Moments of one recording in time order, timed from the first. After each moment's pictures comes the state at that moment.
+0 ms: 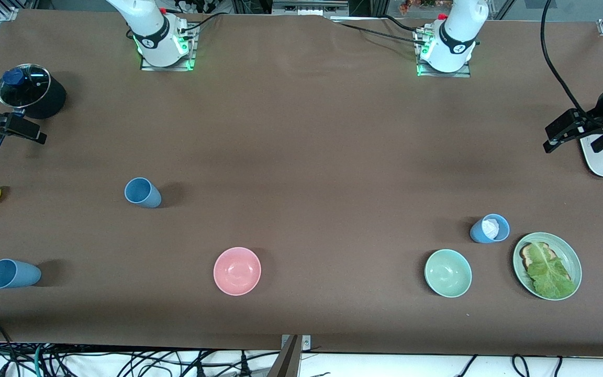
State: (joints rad) left arm -0.02 0.00 0.03 -1.61 -0.01 1.73 -0.04; right arm -0.02 0.11 -0.06 -1.51 0.03 1.53 0.05
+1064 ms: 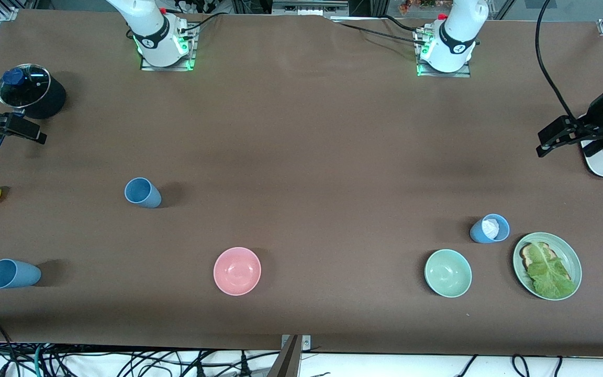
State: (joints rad) left arm -0.03 0.04 0.02 -1.61 -0.01 1.73 -0.04; right arm -0.02 0.11 -0.06 -1.51 0.03 1.53 0.05
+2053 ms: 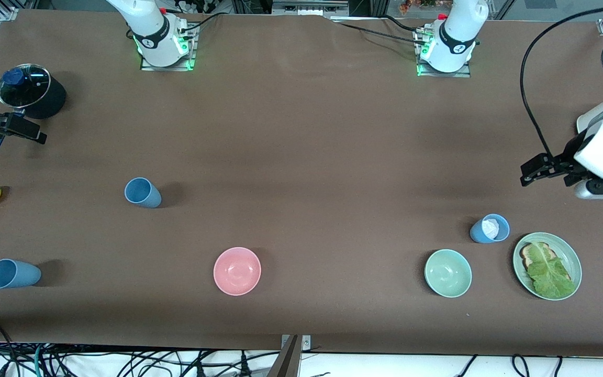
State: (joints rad) left arm -0.03 0.18 0.03 -1.61 0.00 1.86 -0.01; right arm -0.02 0.11 -0.06 -1.51 0.03 1.53 0.05
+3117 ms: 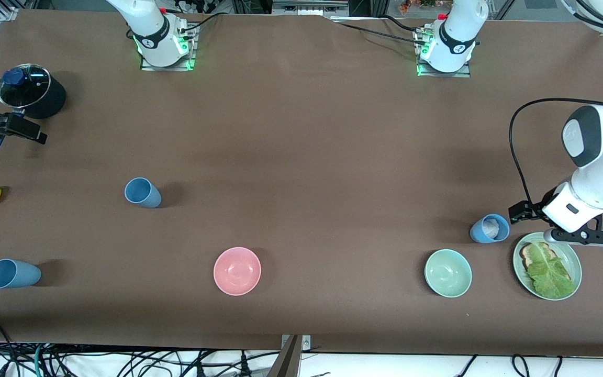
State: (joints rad) left arm 0.05 0.39 0.03 -1.70 0.05 2.18 0.12; right arm -0.02 0.11 -0.06 -1.51 0.03 1.53 0.05
